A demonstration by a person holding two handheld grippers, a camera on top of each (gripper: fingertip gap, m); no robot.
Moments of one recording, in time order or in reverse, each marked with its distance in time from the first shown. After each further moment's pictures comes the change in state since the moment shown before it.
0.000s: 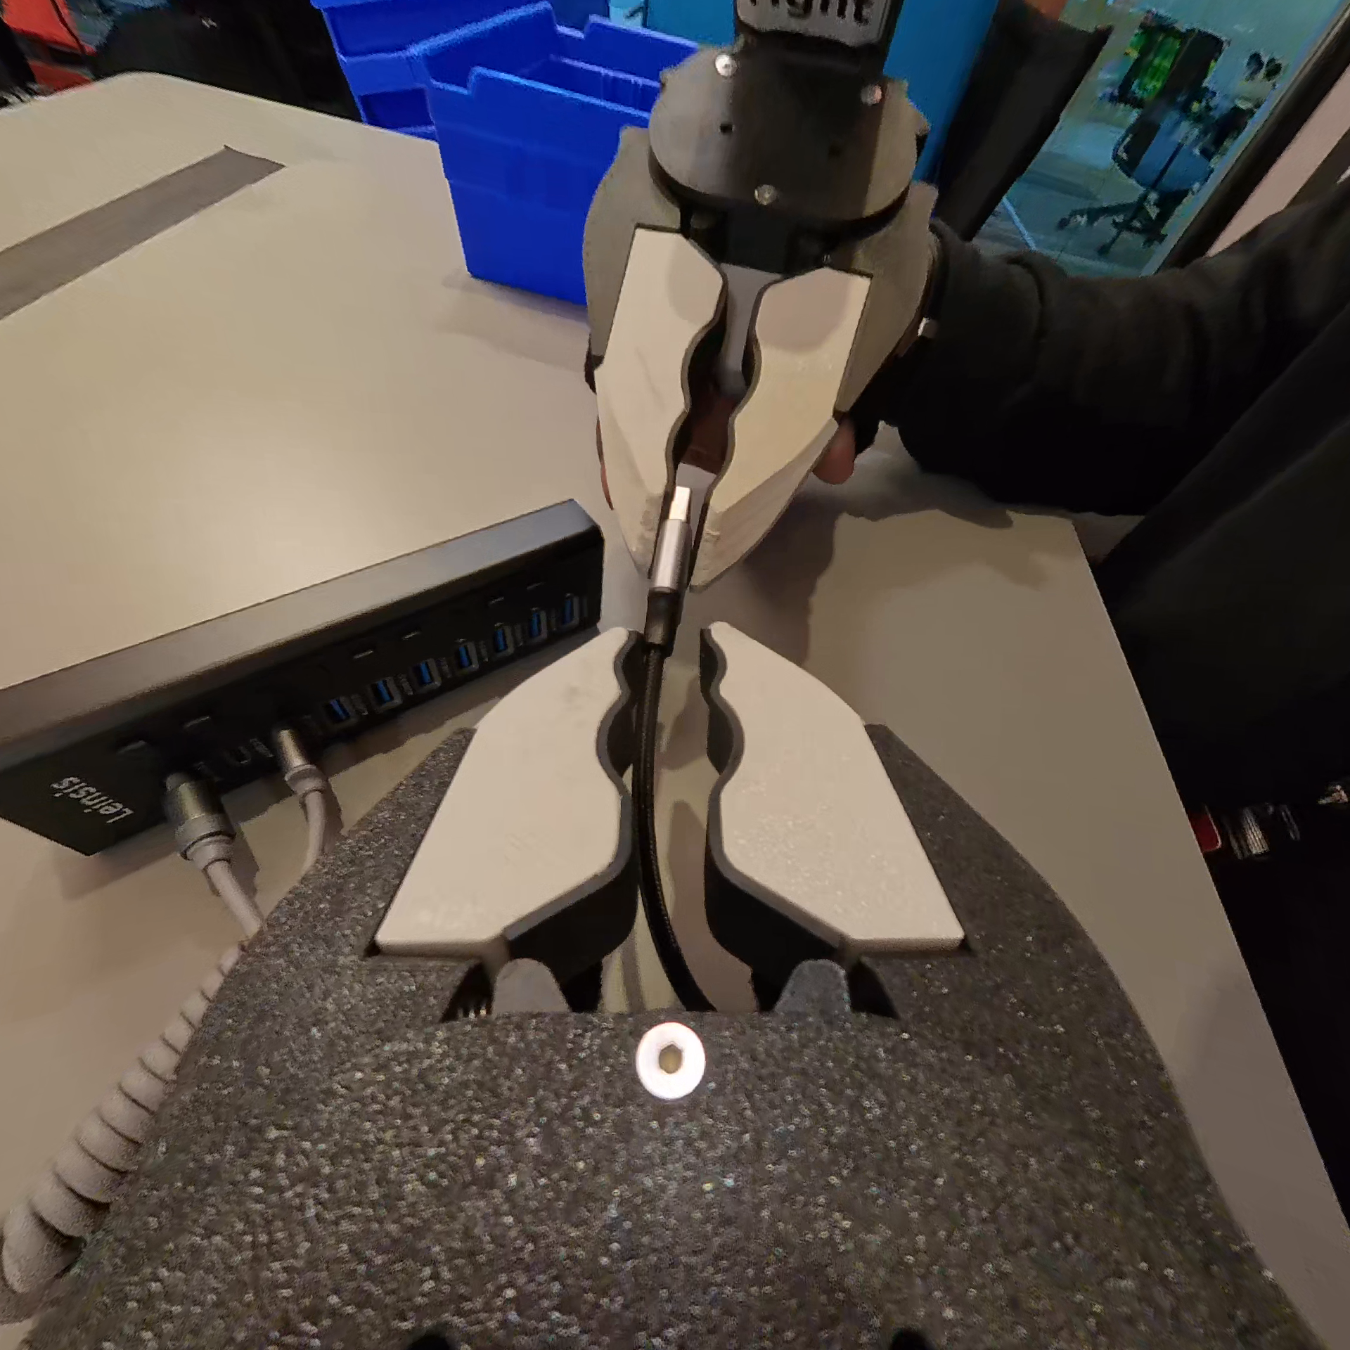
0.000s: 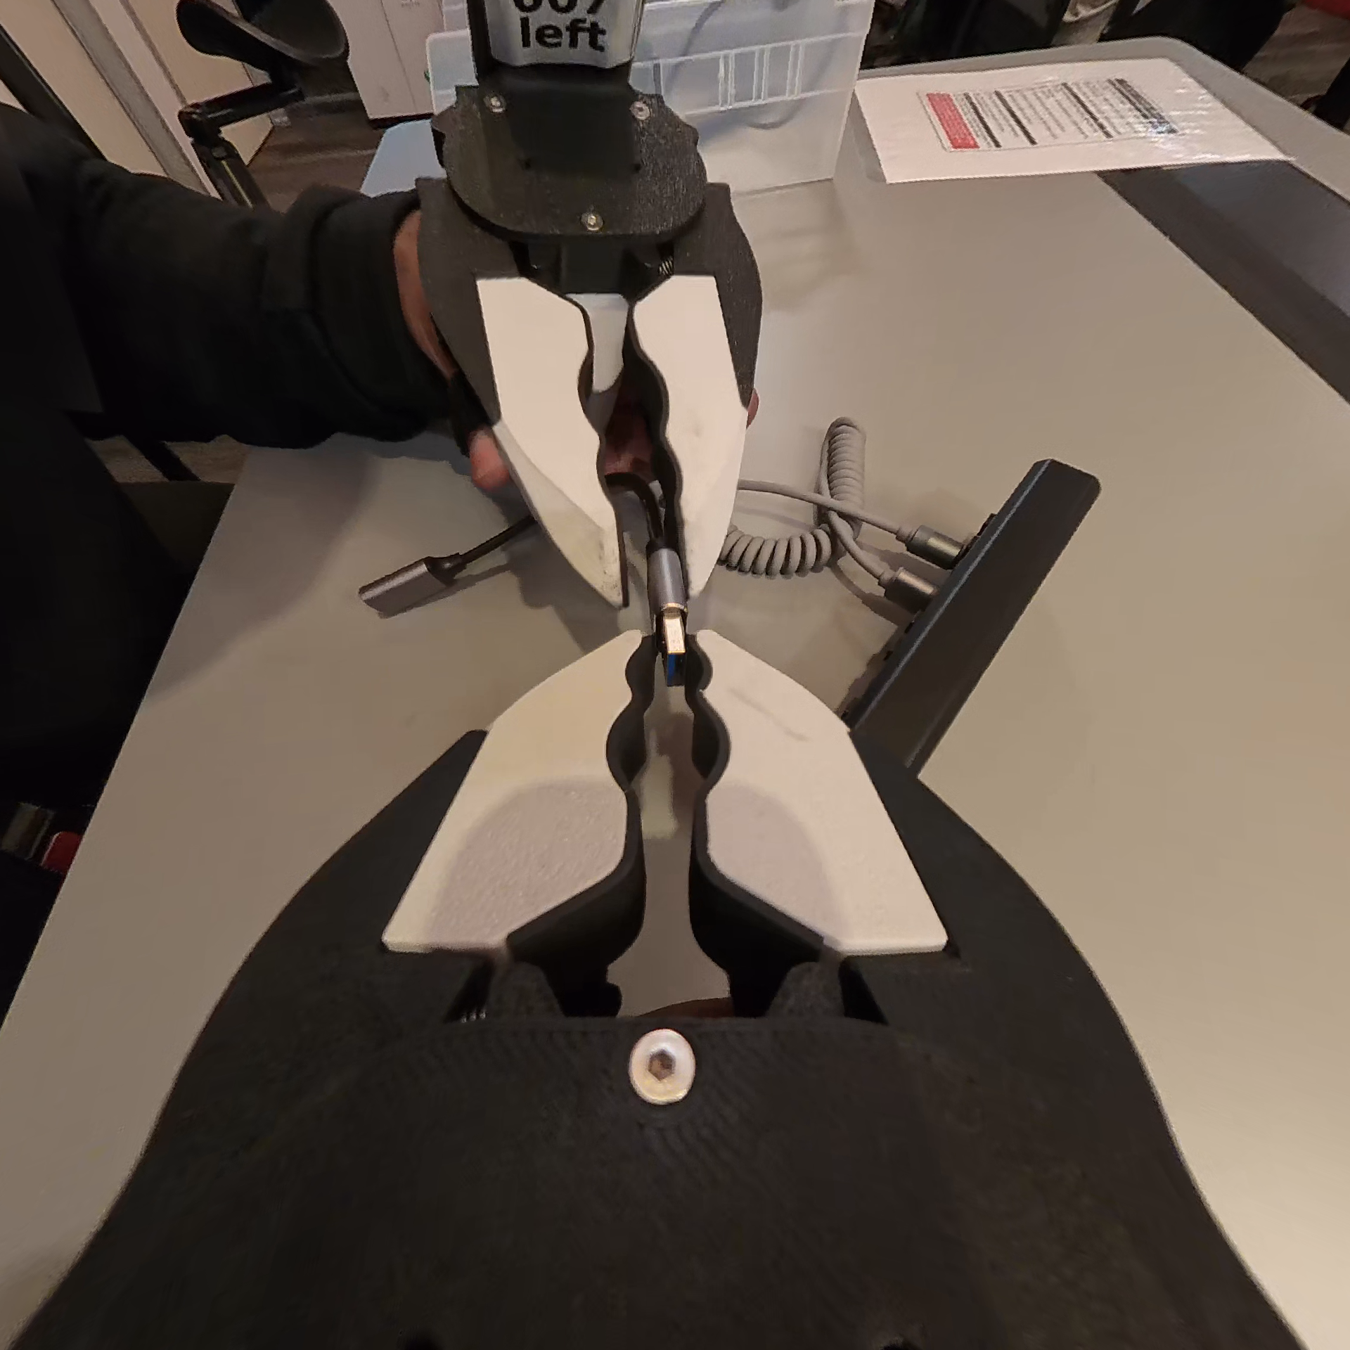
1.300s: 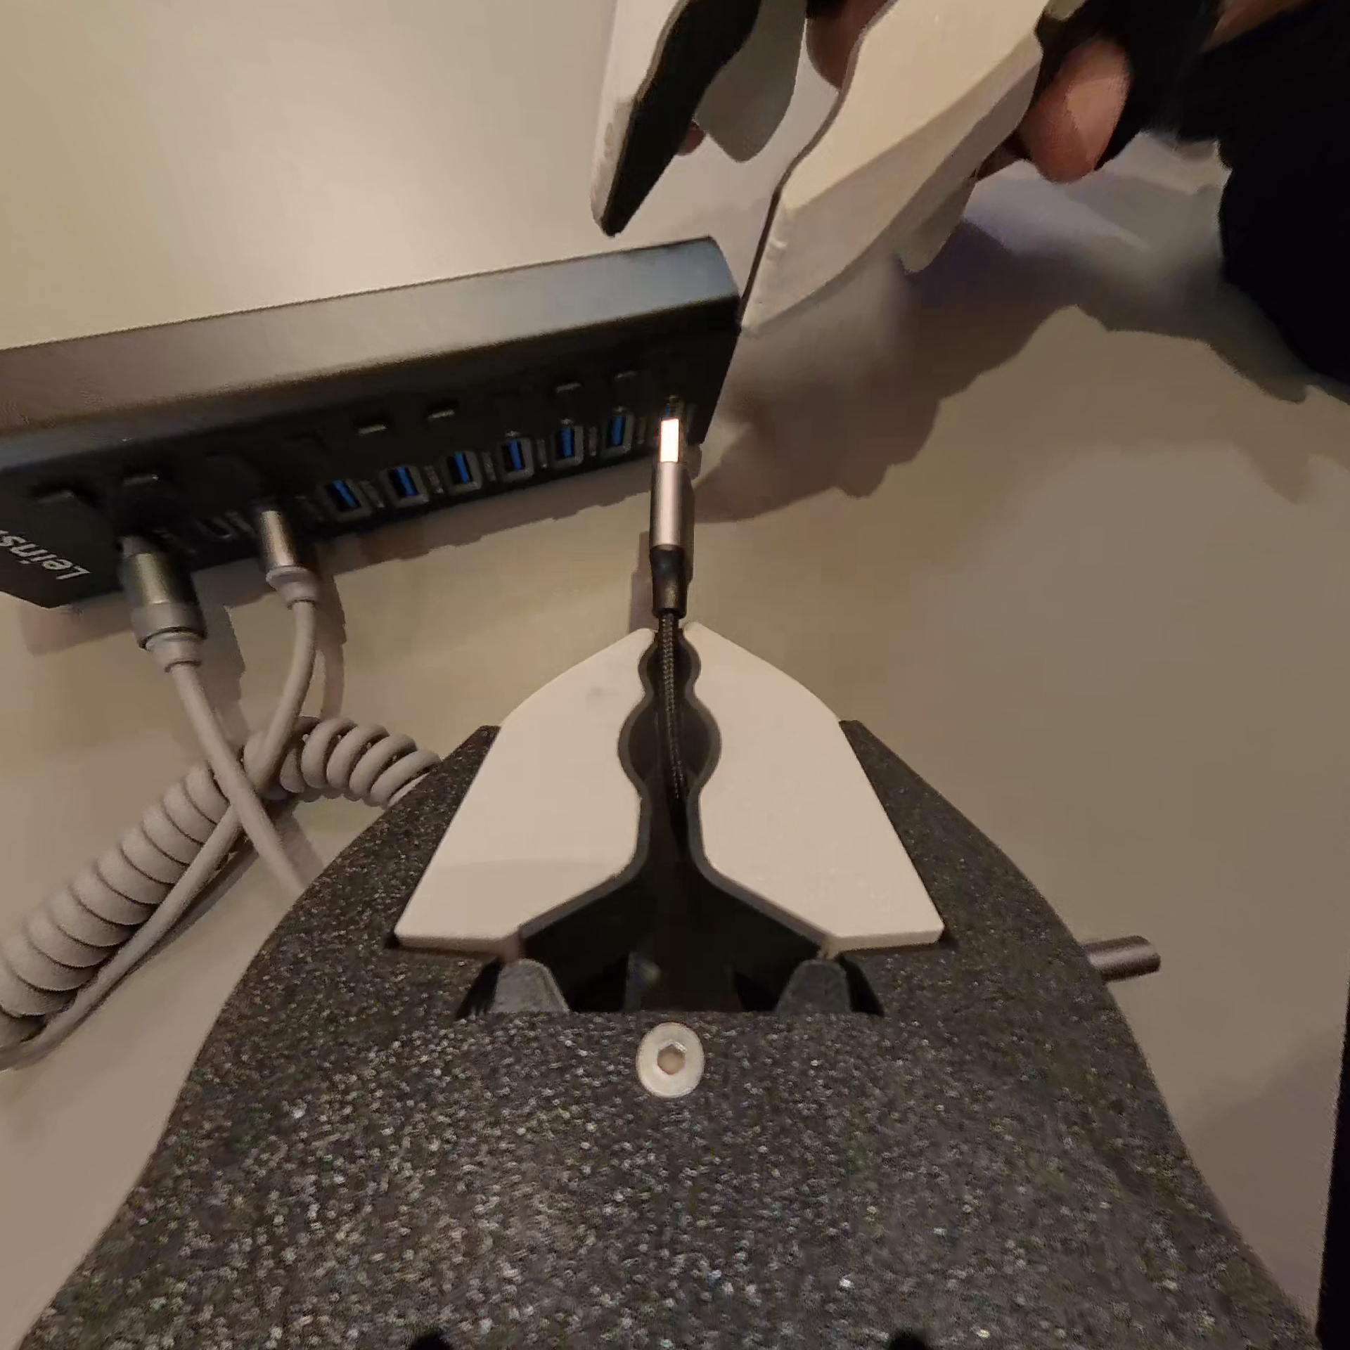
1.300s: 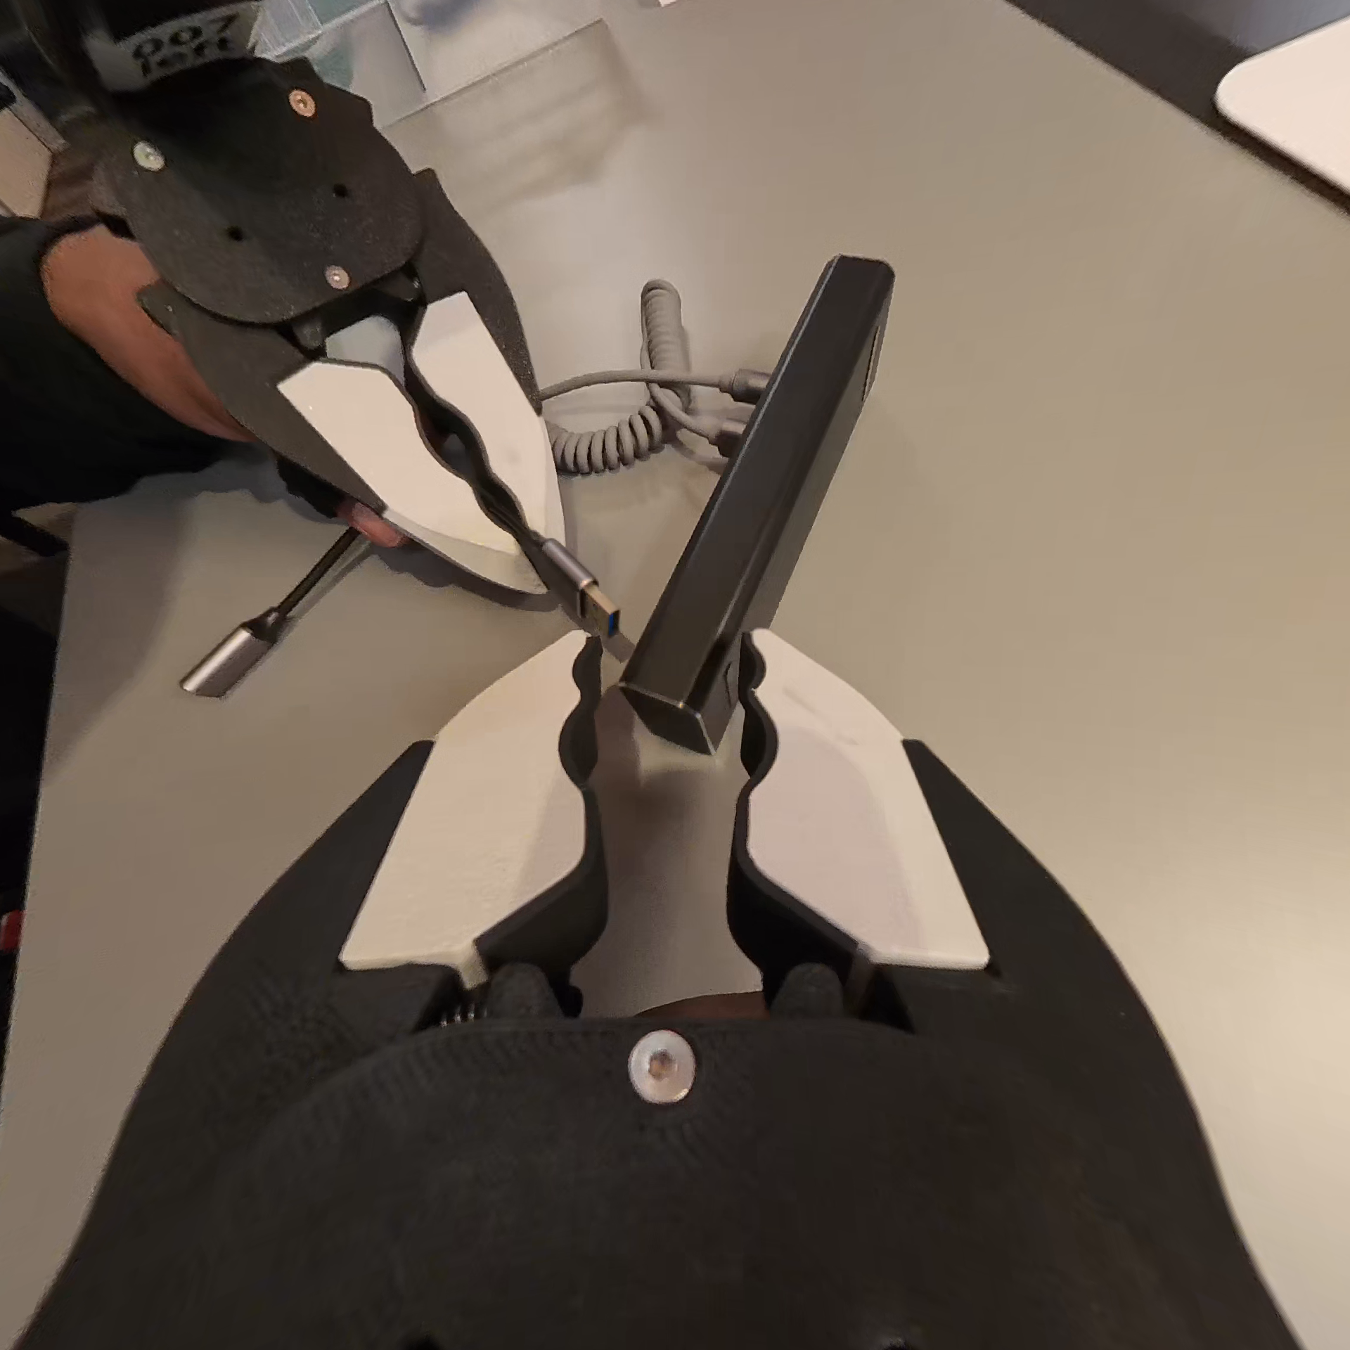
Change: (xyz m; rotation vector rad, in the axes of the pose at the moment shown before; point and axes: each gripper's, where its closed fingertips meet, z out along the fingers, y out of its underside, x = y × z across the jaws) left arm -0.023 0.054 0.015 -0.338 -0.221 -0.159; right arm 0.046 0.032 -0.020 -0.104 0.161 0.243
